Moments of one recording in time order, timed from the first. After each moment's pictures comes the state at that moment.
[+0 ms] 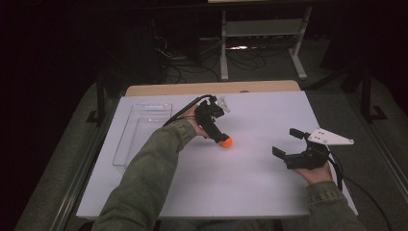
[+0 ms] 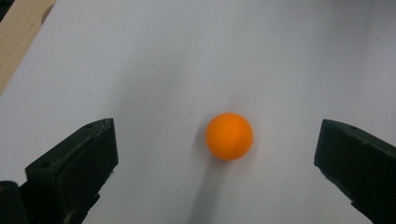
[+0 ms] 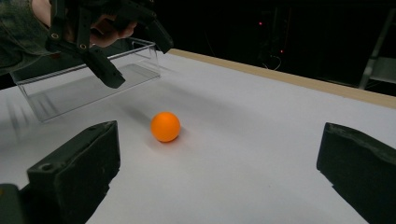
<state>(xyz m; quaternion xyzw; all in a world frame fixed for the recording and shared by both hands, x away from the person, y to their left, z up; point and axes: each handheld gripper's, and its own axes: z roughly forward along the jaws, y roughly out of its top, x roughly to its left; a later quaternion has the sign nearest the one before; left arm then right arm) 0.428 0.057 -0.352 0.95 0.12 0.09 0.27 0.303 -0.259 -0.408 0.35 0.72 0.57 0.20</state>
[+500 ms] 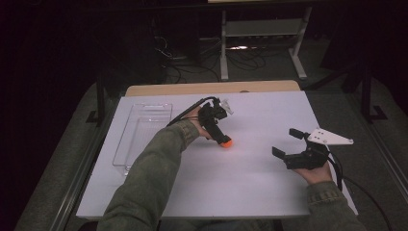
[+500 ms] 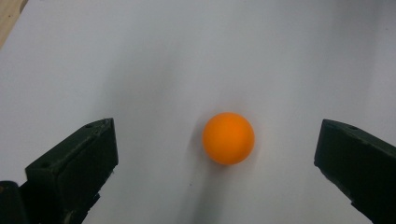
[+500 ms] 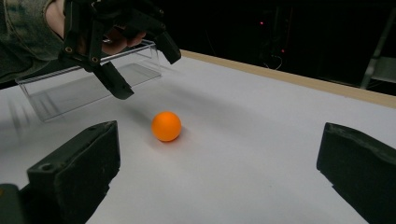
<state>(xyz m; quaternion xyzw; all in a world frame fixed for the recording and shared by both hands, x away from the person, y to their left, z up) 0.433 0.048 -0.365 0.96 0.12 0.07 0.26 0.304 -0.259 -0.408 0.34 0.72 0.57 0.20</state>
